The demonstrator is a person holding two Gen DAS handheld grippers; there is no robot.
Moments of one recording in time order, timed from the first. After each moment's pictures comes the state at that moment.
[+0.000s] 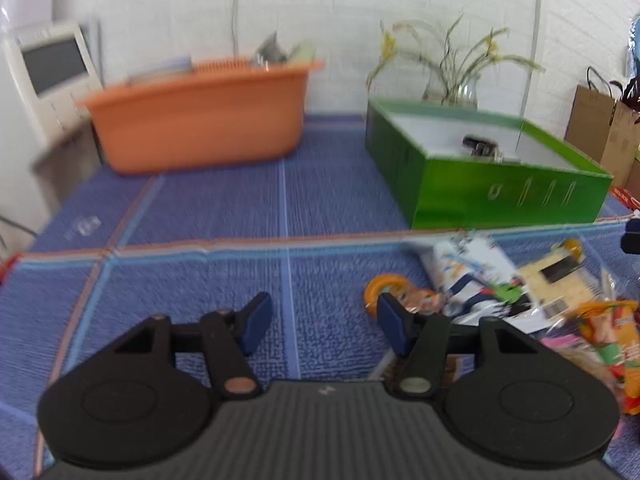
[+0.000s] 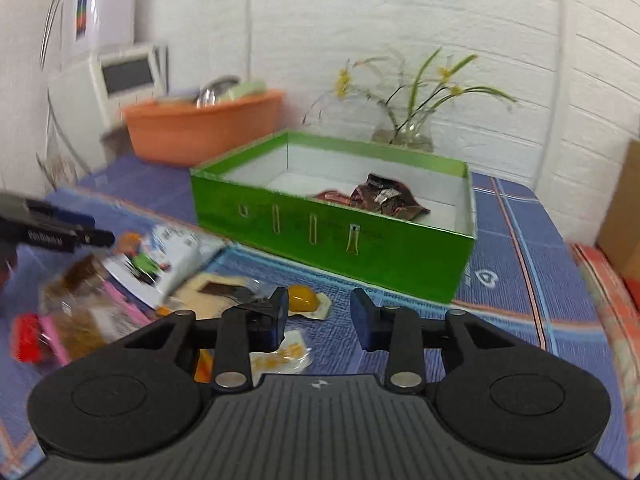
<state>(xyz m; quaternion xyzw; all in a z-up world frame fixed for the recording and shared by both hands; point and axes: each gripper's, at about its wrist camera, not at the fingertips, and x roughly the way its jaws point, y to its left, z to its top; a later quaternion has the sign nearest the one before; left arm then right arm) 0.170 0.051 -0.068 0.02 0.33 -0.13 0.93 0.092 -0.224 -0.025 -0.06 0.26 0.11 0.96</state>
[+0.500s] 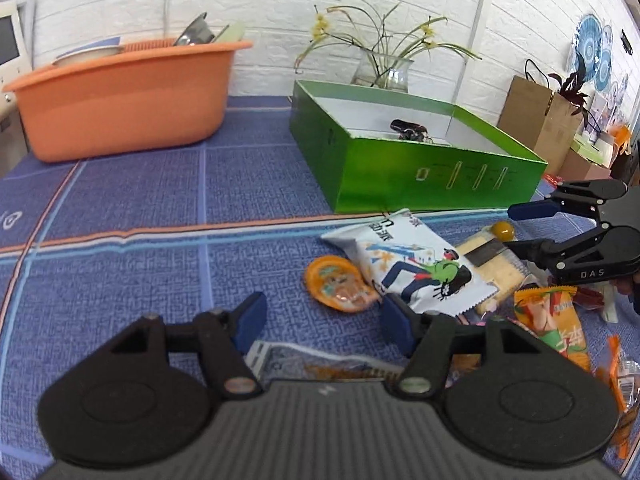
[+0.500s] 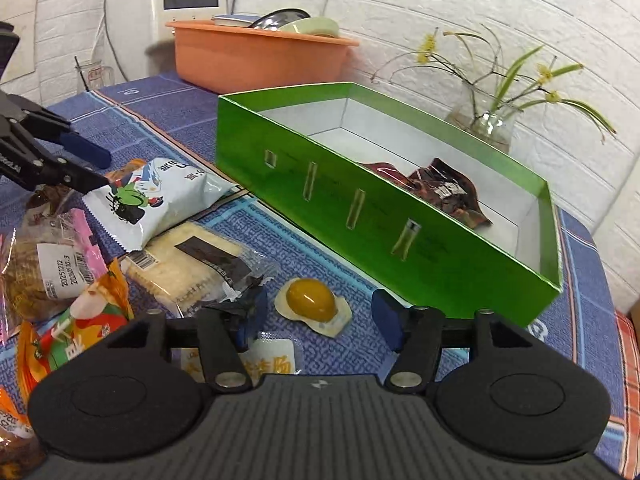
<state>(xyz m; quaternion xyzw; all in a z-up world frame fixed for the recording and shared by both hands) 0.167 0.037 -0.069 0.01 0.34 -0.24 0.91 0.140 -0.208 -0.047 -0.17 0.29 0.19 0.92</state>
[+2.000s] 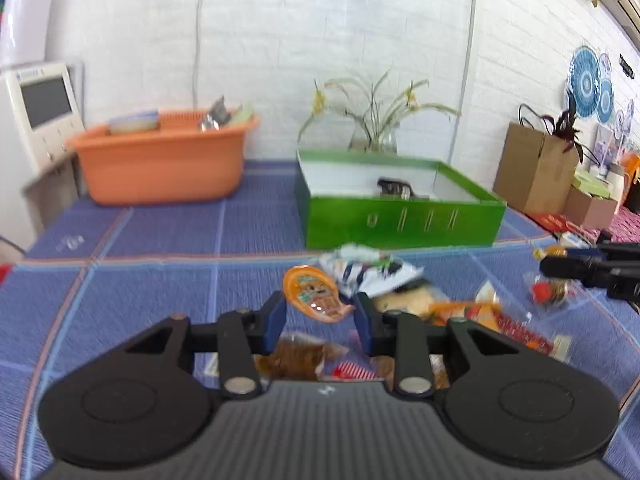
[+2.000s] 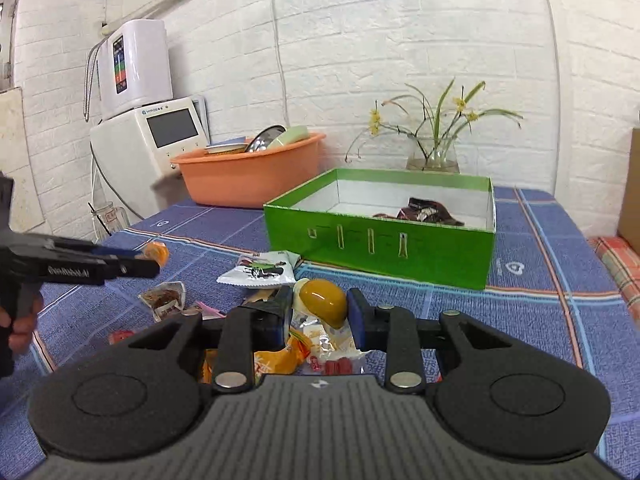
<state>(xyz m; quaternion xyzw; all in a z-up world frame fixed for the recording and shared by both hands) 0.058 0.015 -0.014 0.00 0.24 -0.17 0.96 0.005 -0.214 -0.006 0.02 0.19 0.15 0.97</state>
